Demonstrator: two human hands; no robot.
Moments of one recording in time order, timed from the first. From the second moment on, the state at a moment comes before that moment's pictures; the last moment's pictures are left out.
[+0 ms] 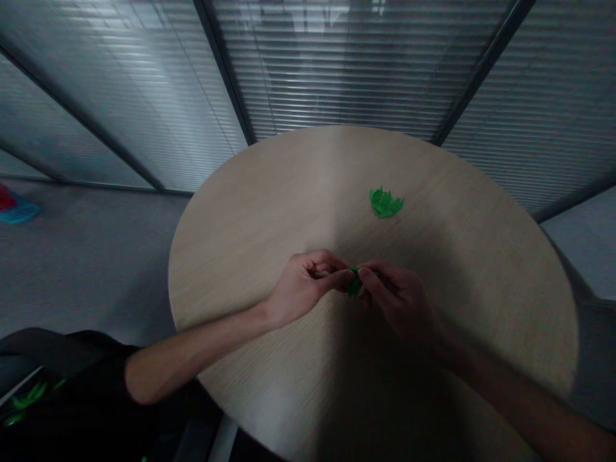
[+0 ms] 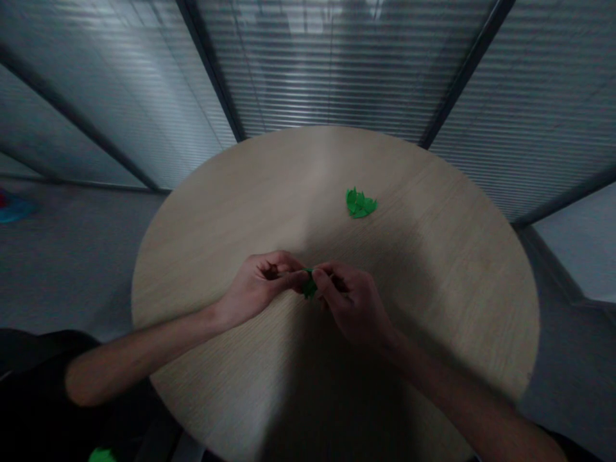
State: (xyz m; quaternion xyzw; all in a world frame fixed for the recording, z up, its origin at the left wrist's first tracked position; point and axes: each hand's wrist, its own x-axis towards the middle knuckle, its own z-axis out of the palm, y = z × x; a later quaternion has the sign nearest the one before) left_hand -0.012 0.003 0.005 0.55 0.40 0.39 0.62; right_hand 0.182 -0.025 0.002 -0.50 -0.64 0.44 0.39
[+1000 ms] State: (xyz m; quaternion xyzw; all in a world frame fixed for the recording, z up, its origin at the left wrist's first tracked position) left_hand -0.012 0.006 0.006 0.56 0.38 0.36 0.64; right_hand 0.182 -0.022 0.002 -0.46 -0.60 0.52 0.38
